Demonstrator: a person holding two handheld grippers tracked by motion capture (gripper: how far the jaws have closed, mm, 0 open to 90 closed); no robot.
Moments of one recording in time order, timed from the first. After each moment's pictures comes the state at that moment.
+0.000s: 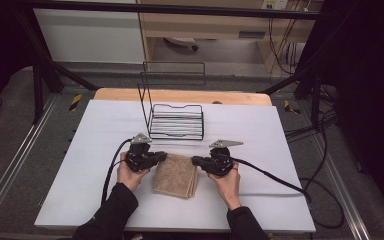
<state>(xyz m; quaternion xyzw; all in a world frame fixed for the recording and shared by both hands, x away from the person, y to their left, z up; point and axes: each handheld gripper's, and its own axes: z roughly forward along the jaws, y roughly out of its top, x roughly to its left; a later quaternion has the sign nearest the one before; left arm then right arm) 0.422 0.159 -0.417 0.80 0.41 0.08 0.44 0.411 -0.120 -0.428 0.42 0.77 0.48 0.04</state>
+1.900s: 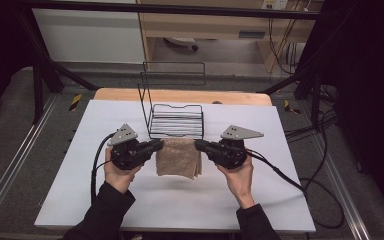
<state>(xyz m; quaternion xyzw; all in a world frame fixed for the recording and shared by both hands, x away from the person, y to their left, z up) 0.374 0.168 -0.332 0.75 0.35 0.15 0.55 0.380 -0.132 -0.331 0.32 0.75 0.56 0.12</state>
